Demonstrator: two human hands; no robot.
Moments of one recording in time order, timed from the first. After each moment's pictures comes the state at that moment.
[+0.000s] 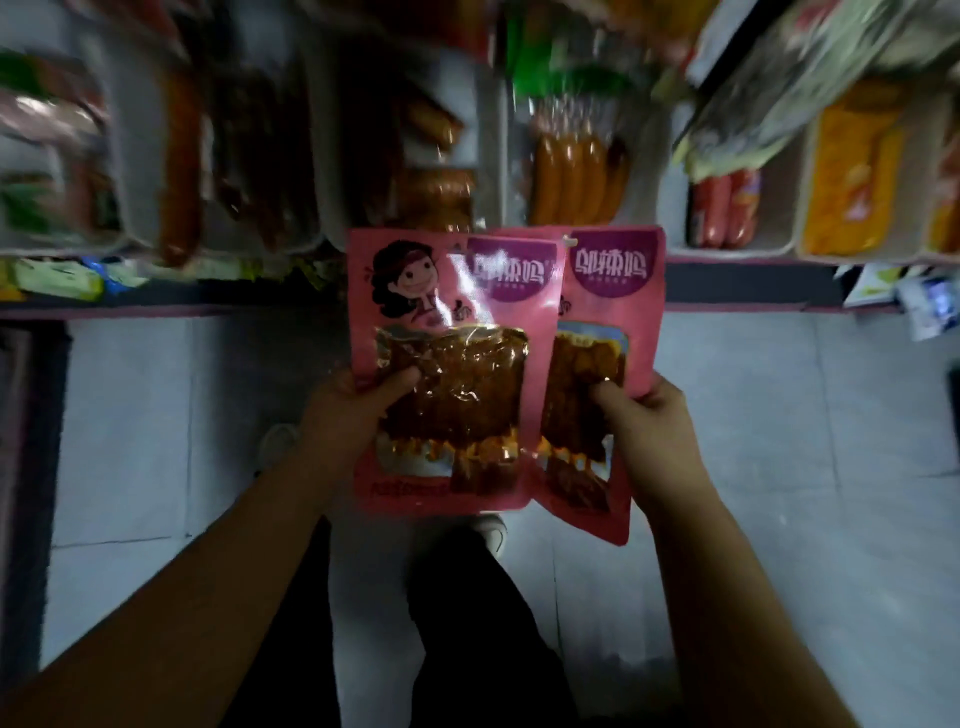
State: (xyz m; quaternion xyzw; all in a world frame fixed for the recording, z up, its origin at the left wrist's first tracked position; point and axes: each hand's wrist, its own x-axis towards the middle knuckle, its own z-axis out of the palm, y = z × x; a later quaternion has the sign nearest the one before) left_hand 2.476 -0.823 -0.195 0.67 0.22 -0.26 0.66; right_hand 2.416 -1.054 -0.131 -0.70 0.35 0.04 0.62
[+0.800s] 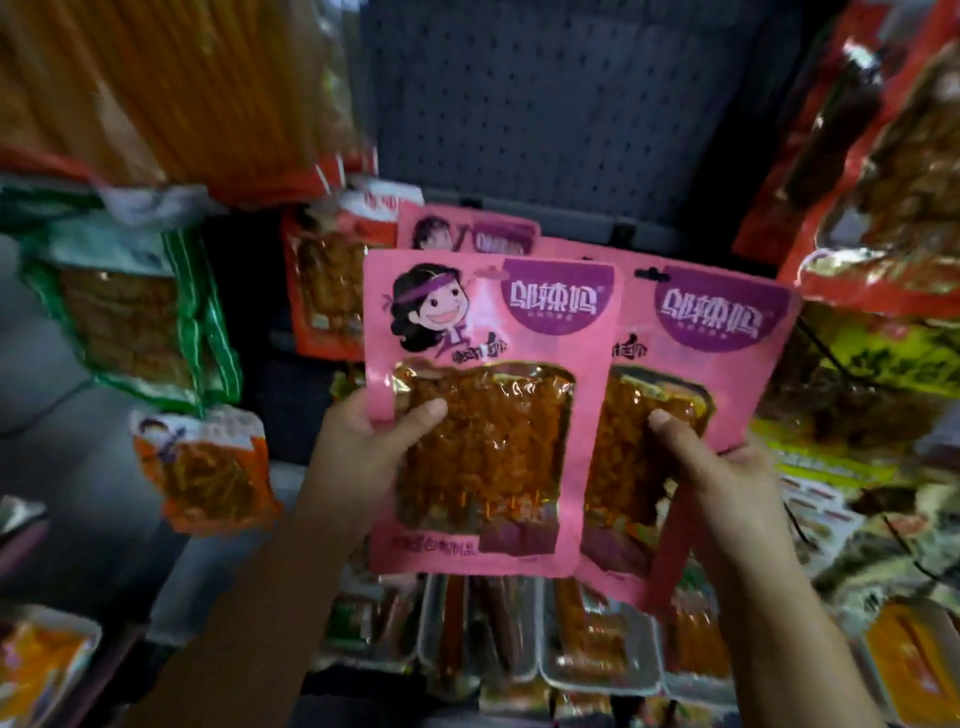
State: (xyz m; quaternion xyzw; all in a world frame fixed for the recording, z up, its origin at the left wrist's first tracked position) left_hand 2.662 -0.555 0.206 0.63 -0.06 0.07 0.77; right_hand 2.613 -0.807 0.239 -0.70 0.06 -0.23 0.67
